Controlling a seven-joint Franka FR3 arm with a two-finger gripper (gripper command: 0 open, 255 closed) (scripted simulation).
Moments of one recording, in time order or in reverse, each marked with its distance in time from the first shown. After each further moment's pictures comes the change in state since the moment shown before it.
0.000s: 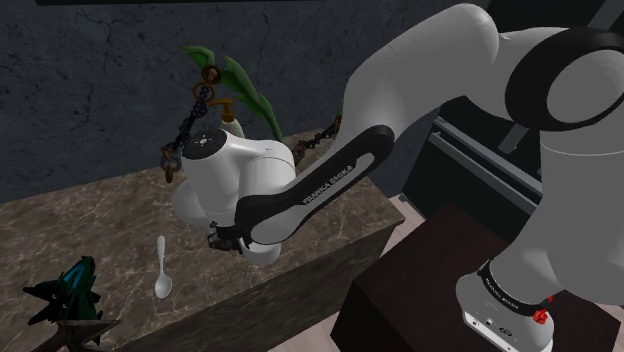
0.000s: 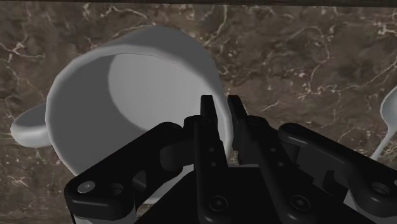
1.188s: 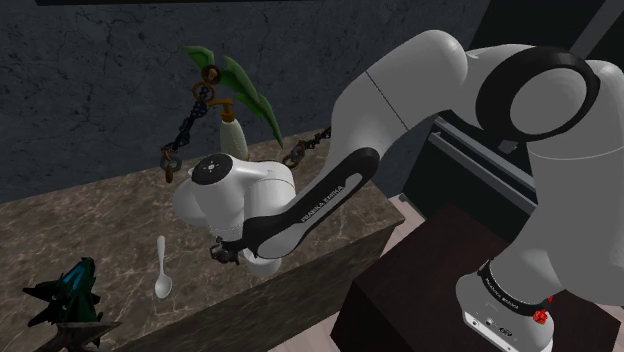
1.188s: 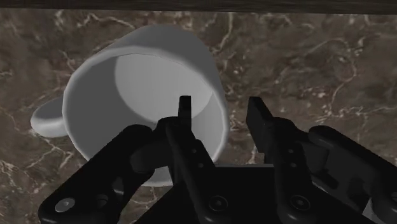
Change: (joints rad) arm 0.026 0.085 -0.038 -0.004 -0.051 0.084 0.036
